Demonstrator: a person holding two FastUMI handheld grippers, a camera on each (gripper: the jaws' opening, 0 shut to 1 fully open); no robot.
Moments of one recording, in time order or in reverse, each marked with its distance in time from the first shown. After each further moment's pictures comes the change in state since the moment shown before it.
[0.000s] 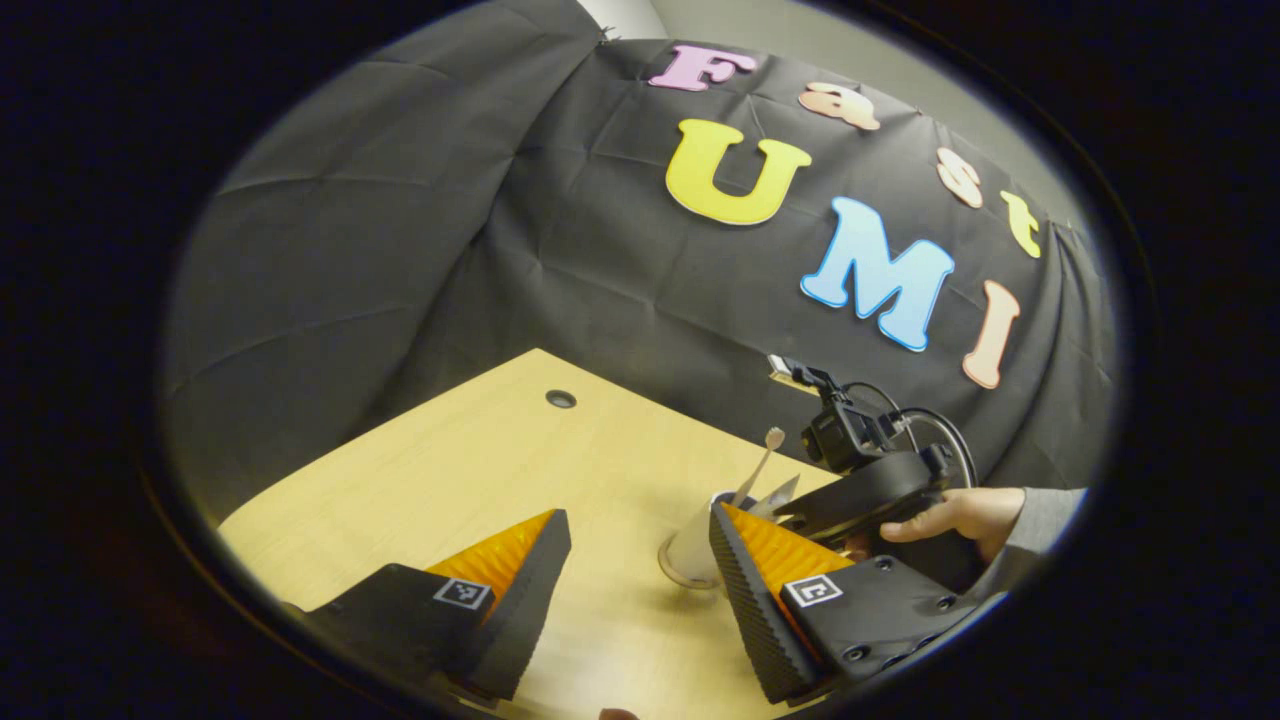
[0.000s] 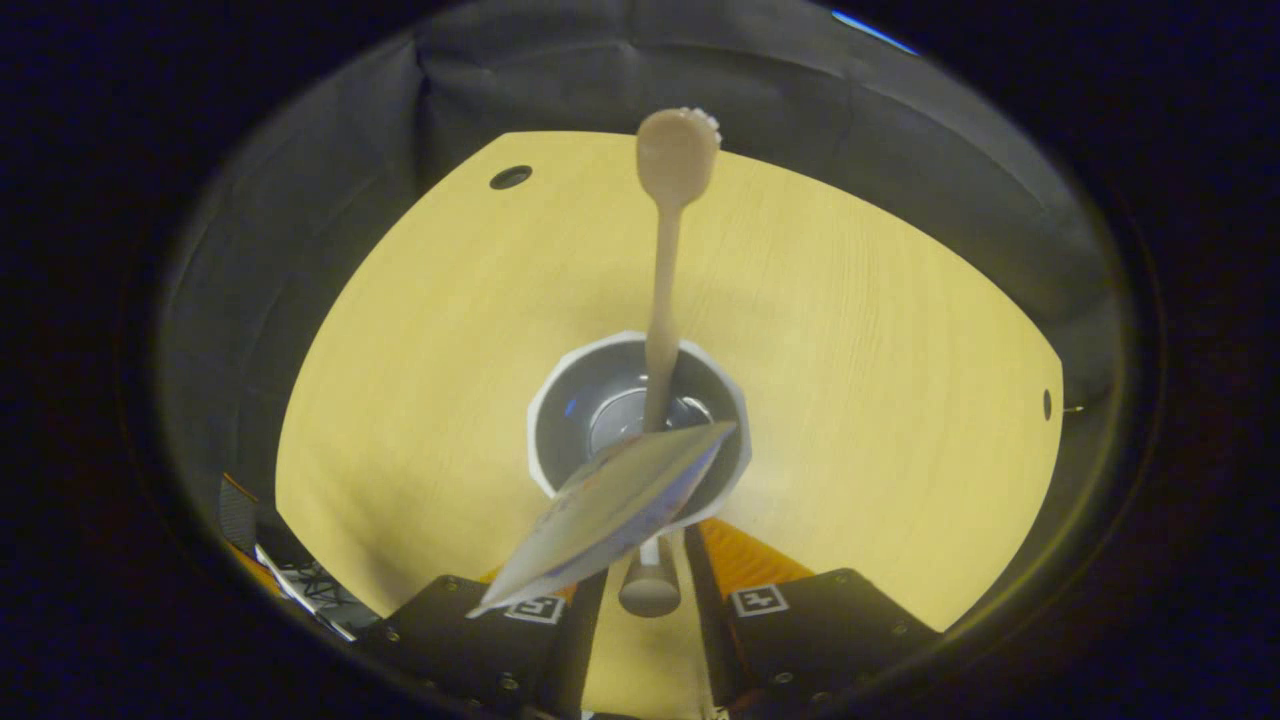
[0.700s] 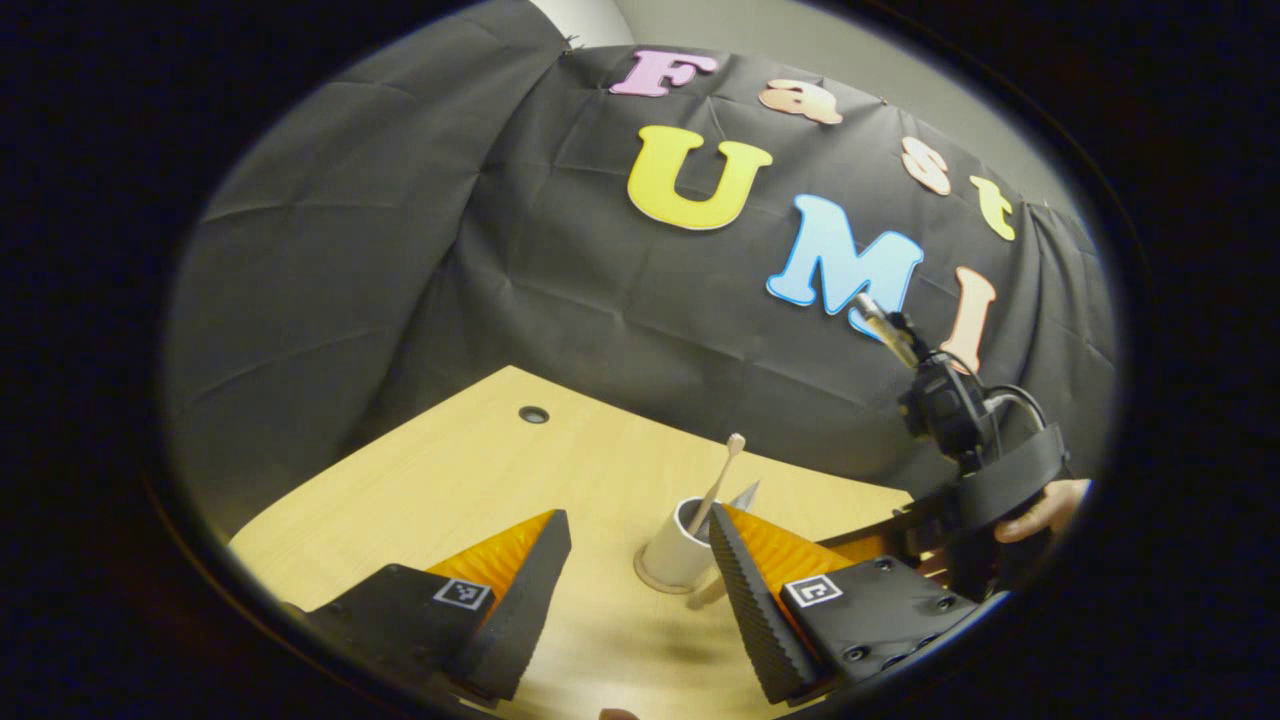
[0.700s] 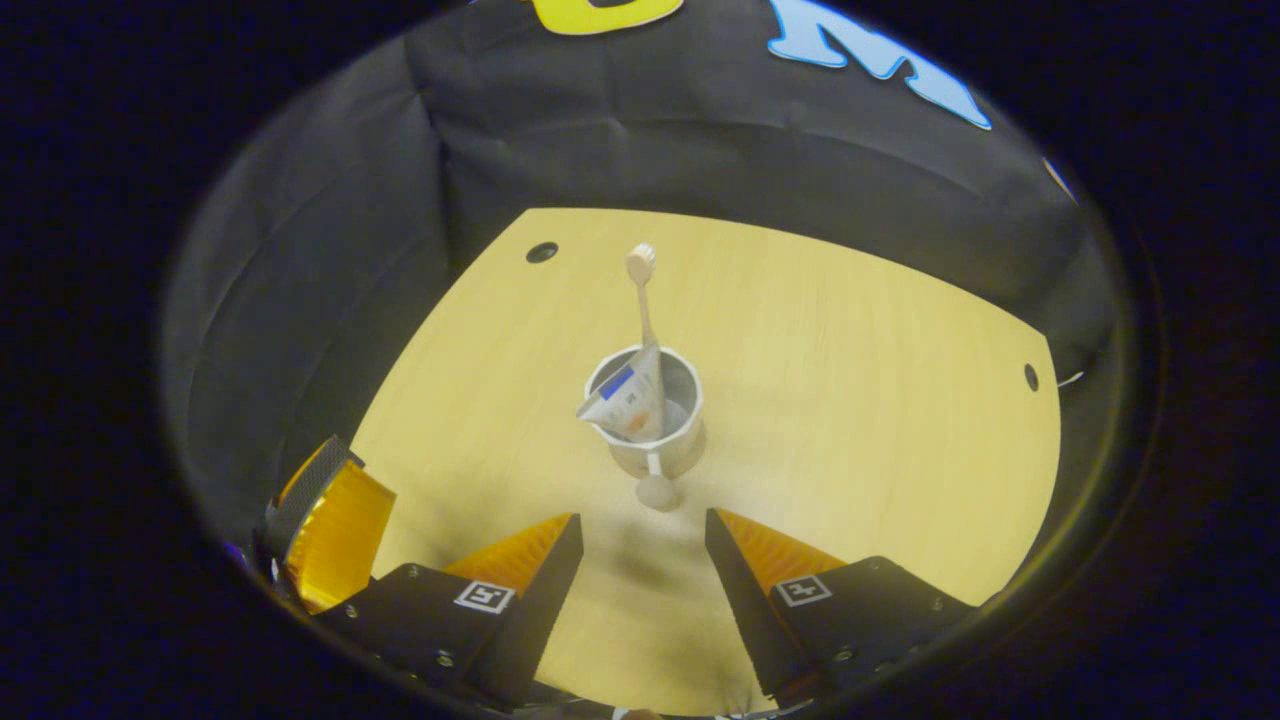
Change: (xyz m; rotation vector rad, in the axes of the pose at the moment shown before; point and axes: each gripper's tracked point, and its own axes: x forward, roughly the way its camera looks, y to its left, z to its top) left arm -0.006 -0.043 0.013 0.072 -0.028 -0.060; right arm -0.100 -0.005 -0.025 0.099 -0.255 0.071
